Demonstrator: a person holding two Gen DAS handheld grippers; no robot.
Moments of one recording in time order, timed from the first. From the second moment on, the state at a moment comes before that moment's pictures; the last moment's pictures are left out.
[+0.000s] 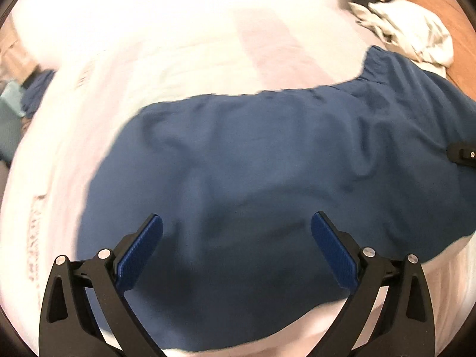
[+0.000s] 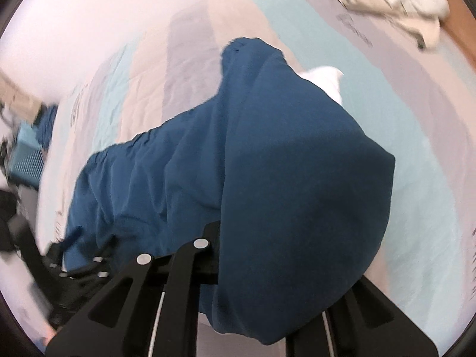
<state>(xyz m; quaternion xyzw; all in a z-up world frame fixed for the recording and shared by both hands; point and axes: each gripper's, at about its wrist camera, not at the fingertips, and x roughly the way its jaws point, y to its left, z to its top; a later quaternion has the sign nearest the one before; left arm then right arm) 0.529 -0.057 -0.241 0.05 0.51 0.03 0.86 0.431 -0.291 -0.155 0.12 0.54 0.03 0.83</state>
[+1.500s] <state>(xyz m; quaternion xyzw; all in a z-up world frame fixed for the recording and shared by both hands) 0.434 0.142 -0.245 -0.09 0.50 0.13 0.85 0.393 0.055 -0.145 -0.26 0.48 0.21 0.81</state>
